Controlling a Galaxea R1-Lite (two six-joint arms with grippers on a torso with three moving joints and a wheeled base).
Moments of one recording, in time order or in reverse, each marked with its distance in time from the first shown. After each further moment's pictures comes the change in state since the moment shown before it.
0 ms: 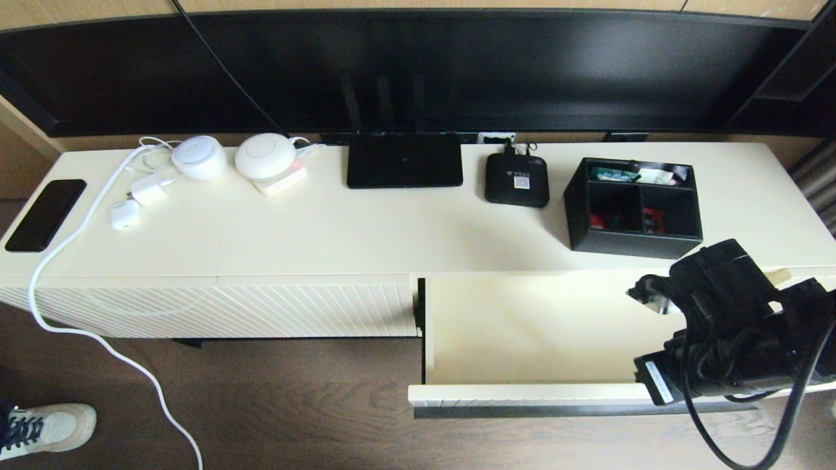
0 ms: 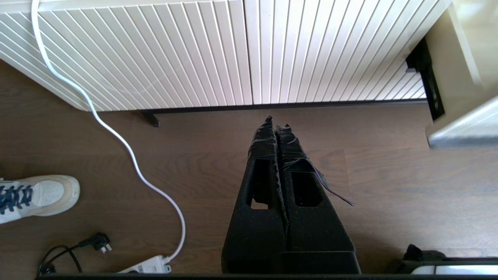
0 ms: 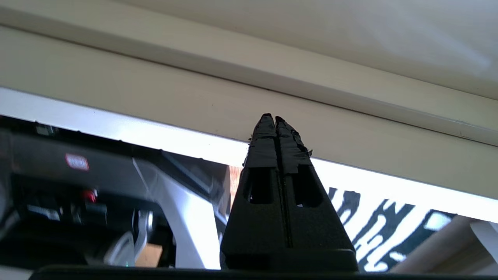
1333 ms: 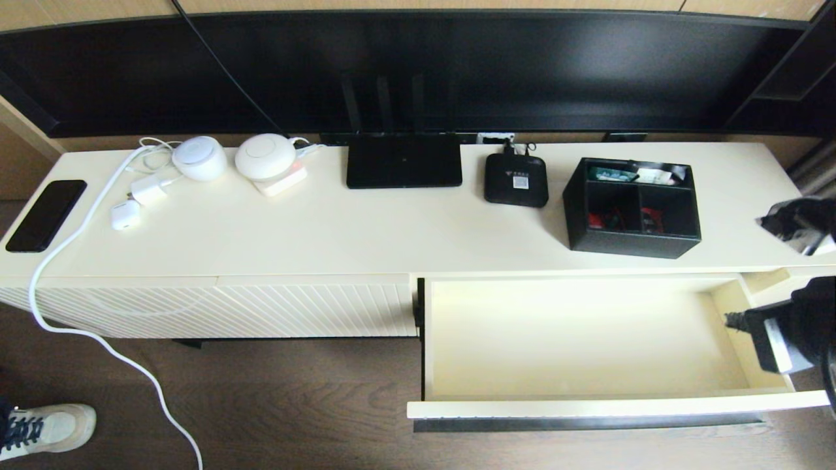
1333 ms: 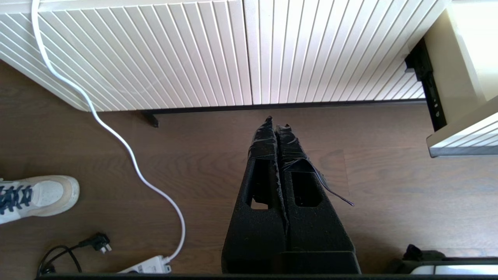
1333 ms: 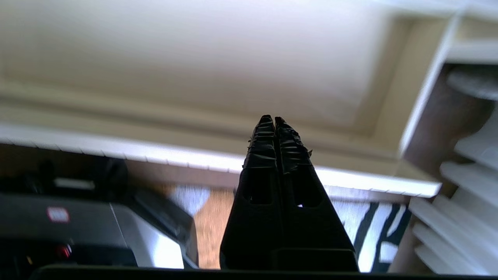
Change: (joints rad) left arm 0.000 0.000 0.000 0.000 0.000 0.000; right arm 0.006 -0.361 -0.160 0.118 -0.201 -0.043
